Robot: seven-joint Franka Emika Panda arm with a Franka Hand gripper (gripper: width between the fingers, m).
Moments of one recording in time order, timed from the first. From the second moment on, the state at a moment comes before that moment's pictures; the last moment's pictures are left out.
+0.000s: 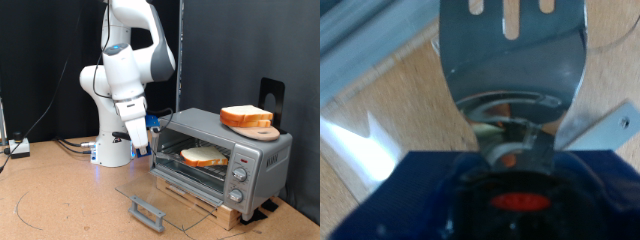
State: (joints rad) arm -0.50 -0.36 0.34 -2.70 0.61 2.30 -1.13
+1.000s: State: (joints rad) arm -0.49 -0.56 0.20 -2.65 0.77 1.90 -1.18
